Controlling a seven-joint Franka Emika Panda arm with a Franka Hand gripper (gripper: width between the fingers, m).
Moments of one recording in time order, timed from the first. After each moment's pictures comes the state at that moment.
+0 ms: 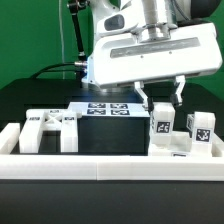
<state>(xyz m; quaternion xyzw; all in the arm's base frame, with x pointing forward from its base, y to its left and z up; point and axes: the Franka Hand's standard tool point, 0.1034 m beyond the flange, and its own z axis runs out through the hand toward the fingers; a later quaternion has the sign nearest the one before) 0.611 0.046 0.095 -0.97 0.01 -0.25 0.07</state>
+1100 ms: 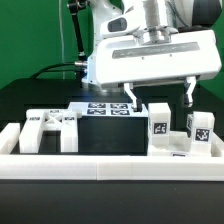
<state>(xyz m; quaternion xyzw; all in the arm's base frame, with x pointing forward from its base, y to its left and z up) 0.606 0.047 0.092 -0.96 0.02 -0.29 0.05</state>
